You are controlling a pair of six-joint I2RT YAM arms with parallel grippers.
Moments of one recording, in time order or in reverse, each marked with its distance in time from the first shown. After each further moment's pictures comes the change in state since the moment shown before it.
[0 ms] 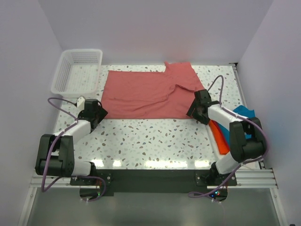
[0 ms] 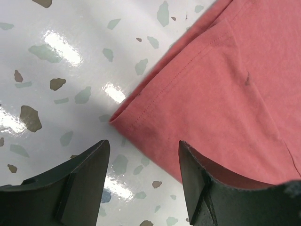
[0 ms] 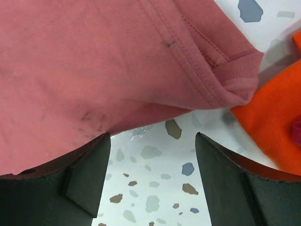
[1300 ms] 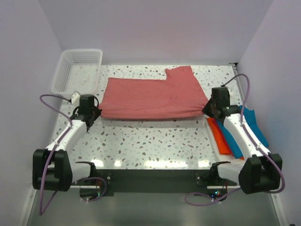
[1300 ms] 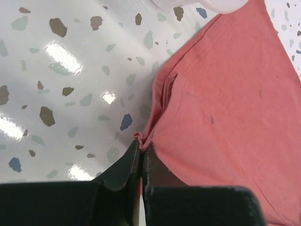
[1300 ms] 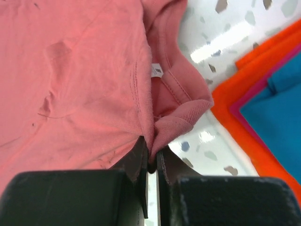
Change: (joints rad) left arm 0.006 -0.102 0.124 -0.209 -0.033 -0.010; right arm -0.102 -0.298 0.058 -0.114 -0.042 -0.032
